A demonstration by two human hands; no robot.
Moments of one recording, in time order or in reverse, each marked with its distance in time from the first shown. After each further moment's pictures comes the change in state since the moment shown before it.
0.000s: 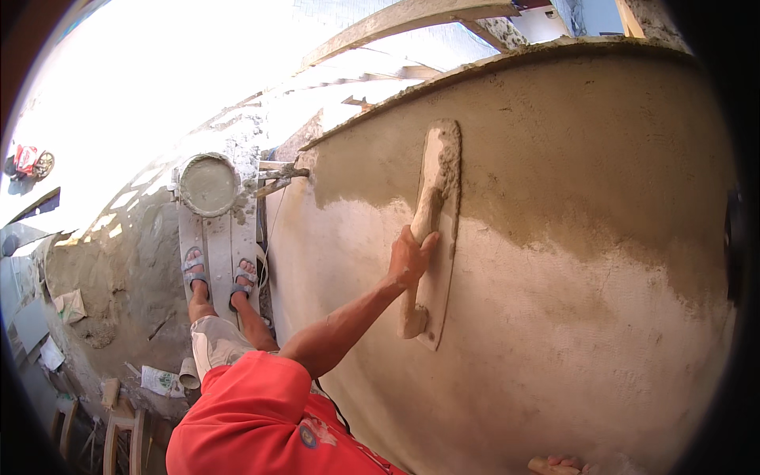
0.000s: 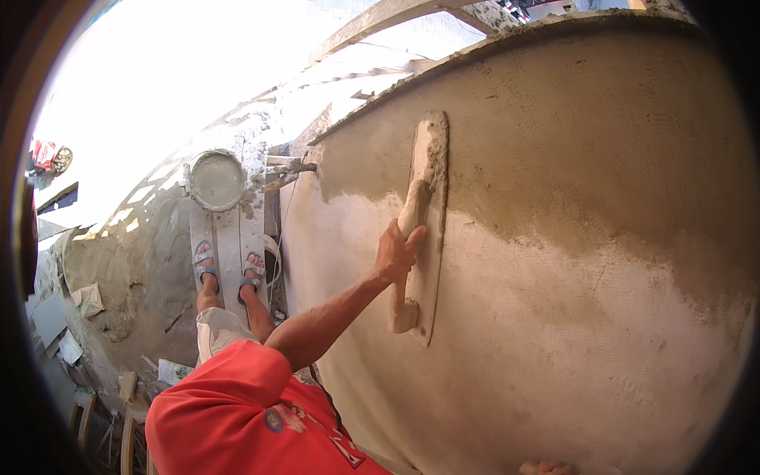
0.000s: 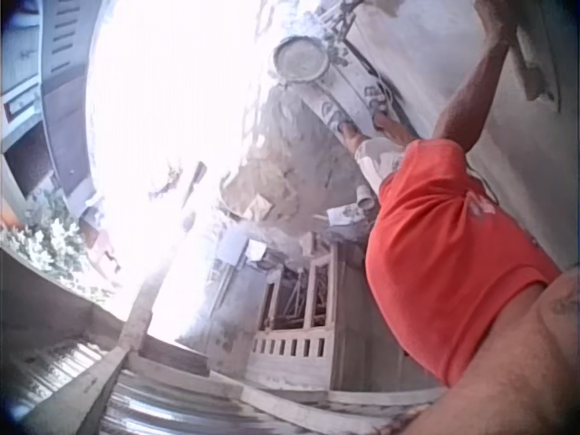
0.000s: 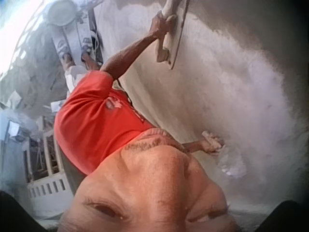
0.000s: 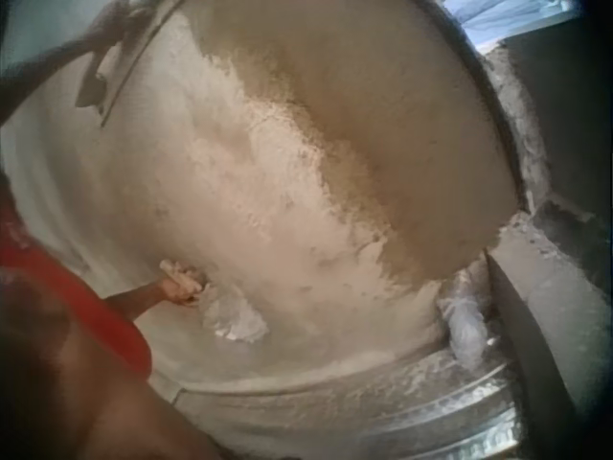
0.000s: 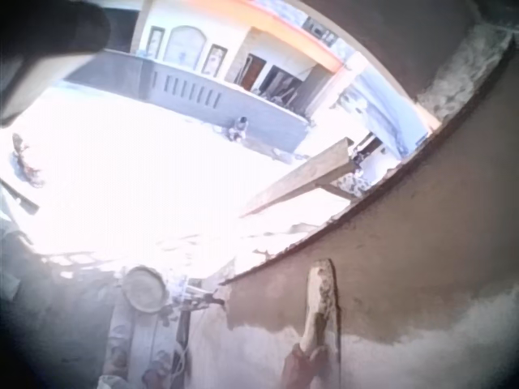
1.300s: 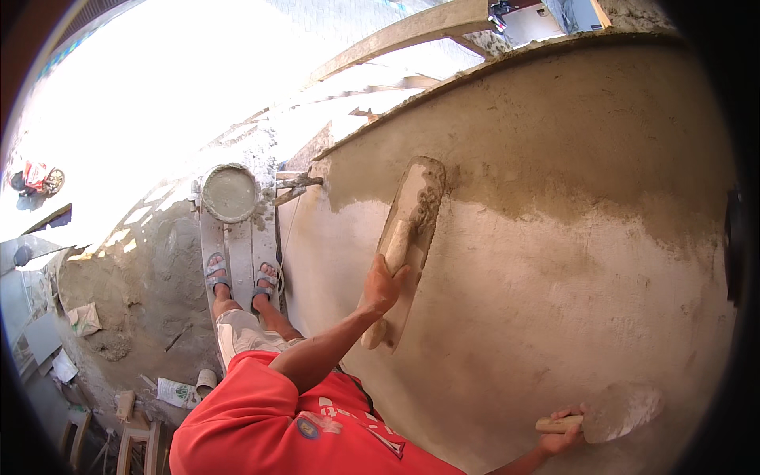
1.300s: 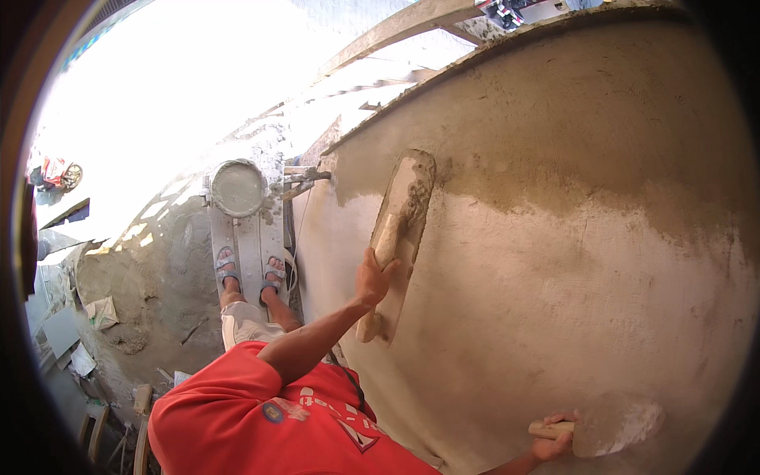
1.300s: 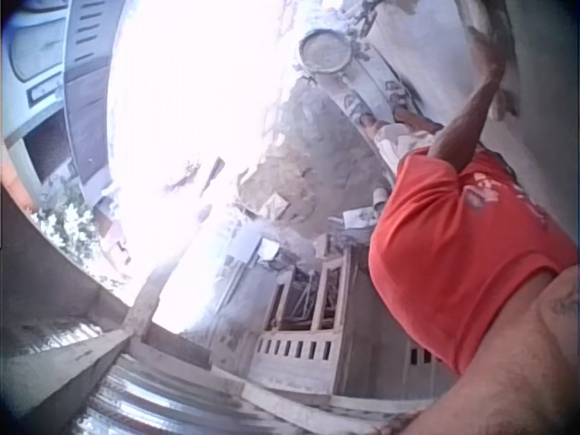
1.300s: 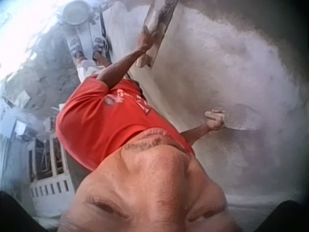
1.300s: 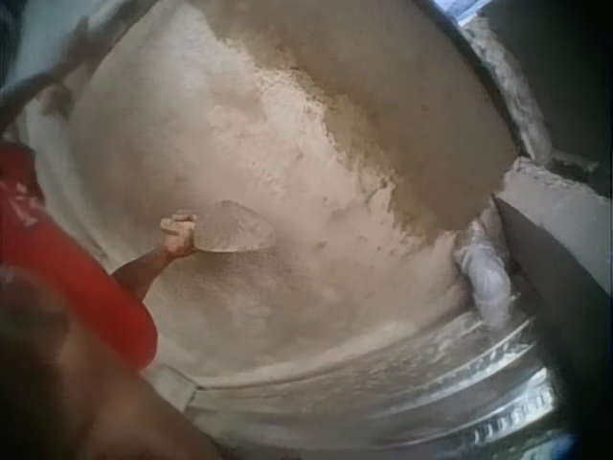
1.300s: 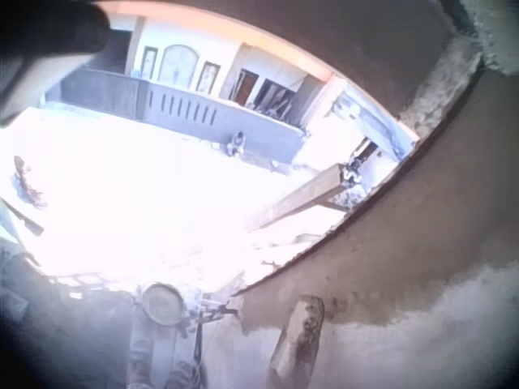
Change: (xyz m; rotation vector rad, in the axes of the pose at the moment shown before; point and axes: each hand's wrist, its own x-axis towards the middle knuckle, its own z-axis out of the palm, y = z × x) left_hand -0.100 -0.055 -0.071 0.320 0.169 0.042; right_hand -0.011 -0.042 0.058 -0.041 -0.251 0.392
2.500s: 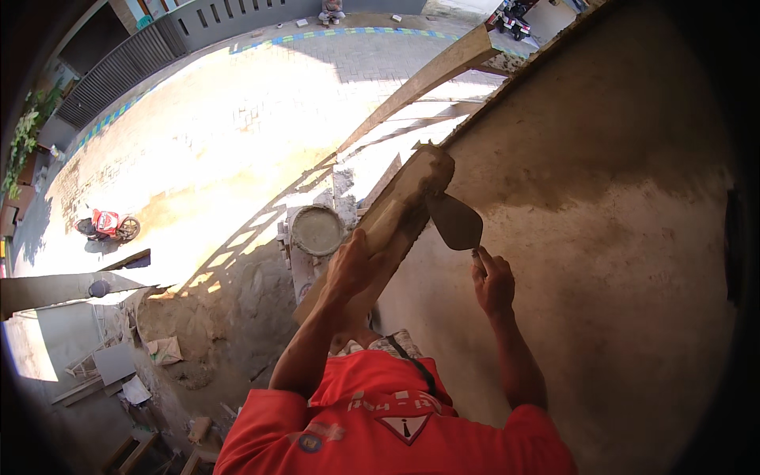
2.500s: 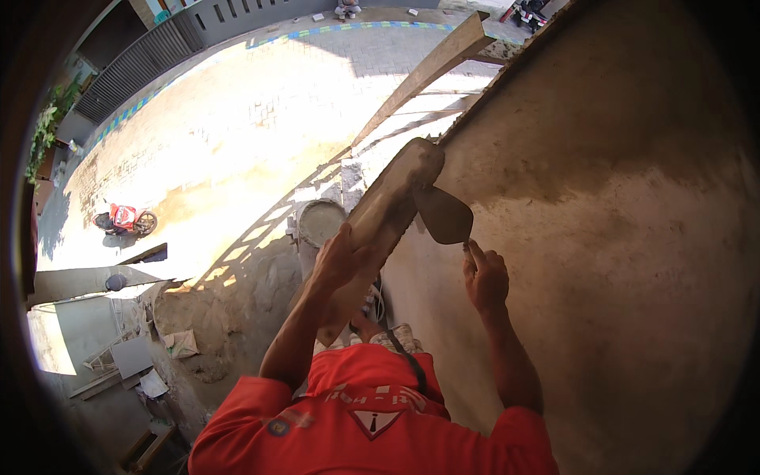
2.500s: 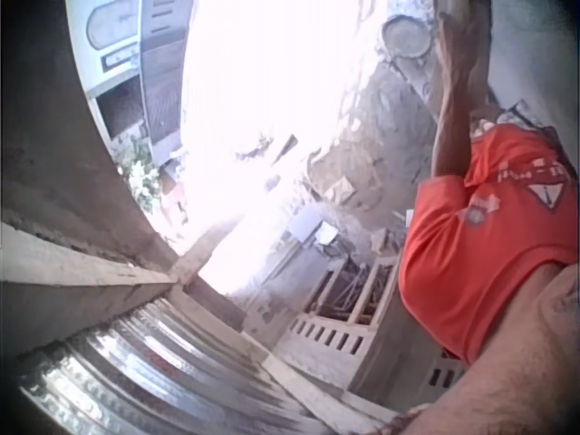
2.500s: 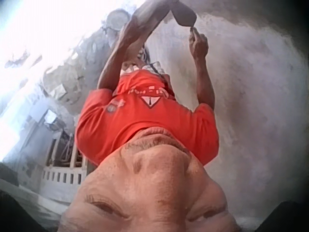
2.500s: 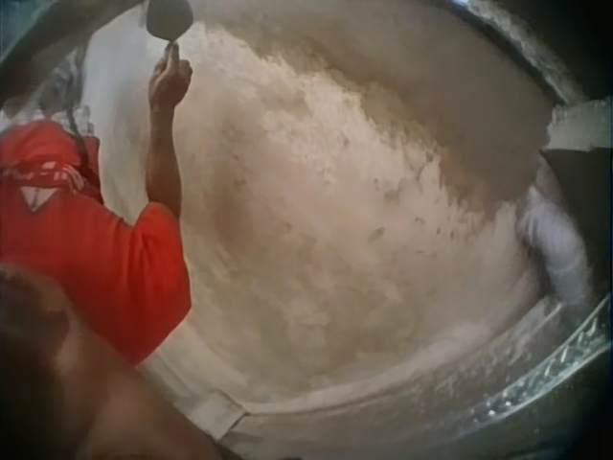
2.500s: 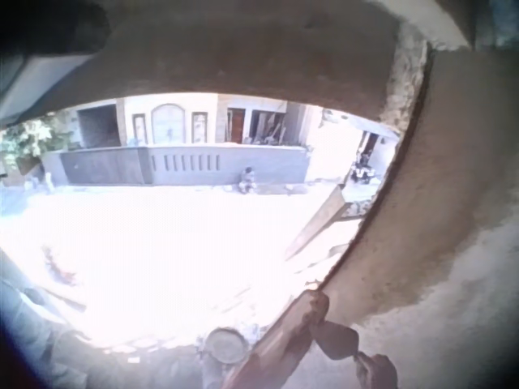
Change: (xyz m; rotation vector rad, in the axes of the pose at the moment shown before) left_hand -0.042 0.120 -0.275 0.540 0.015 0.188; right_hand -0.029 0.035 0.358 -0.419 -0.593 -0.373
